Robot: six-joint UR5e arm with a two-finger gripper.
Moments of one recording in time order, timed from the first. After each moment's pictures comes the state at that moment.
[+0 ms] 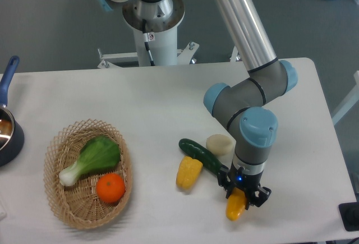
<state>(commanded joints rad) 2.55 -2.28 -1.43 -0.76 1.40 1.13</state>
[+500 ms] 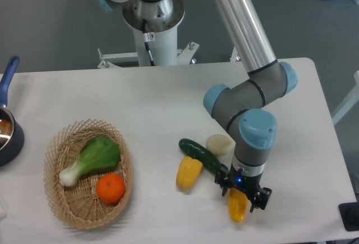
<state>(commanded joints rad) 2.55 -2.20 -1.42 -0.76 1.42 1.13</state>
